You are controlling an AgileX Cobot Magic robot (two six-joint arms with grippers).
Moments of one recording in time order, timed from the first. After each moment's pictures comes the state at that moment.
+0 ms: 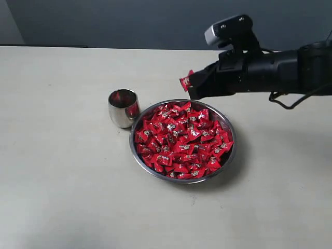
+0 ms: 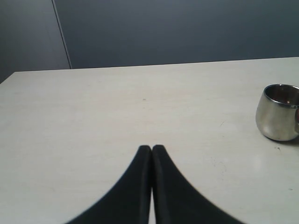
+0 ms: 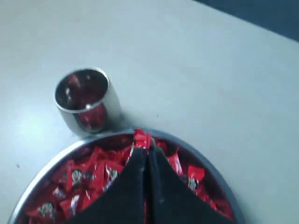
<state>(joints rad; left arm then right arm) 0.12 0.00 0.00 0.05 0.29 -0.02 0.49 1.66 -0.89 1.74 0.42 -1.89</state>
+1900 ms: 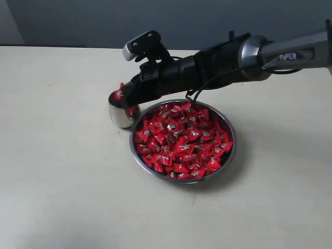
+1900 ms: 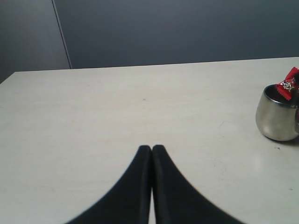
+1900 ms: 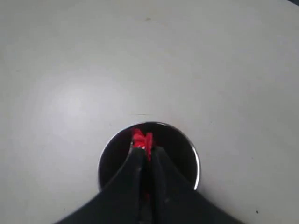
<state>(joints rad) 0.12 0.00 0.00 0.05 0.29 -0.02 0.70 2.12 -1.36 1.61 0.45 -1.78</state>
